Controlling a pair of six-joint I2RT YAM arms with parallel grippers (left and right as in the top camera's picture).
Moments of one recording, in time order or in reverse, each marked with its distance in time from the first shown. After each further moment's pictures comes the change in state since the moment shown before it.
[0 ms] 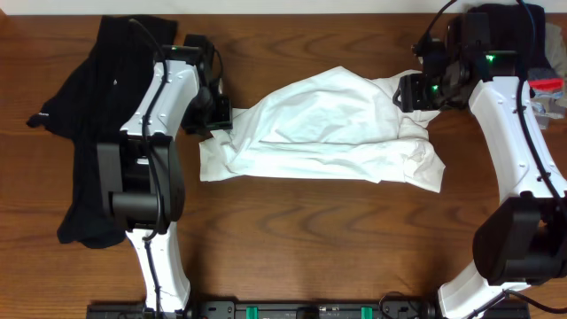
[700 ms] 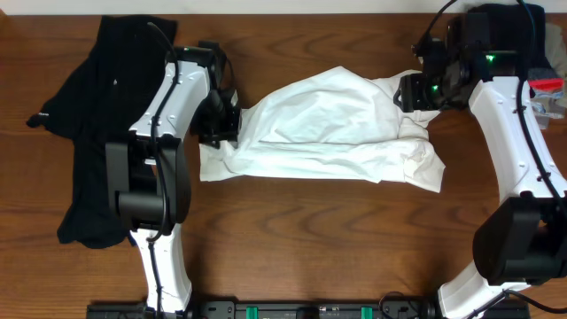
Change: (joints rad) left arm -0.053 0.000 0.000 -0.155 0.079 0.124; right arm 0.000 0.000 0.000 0.000 0.002 0.000
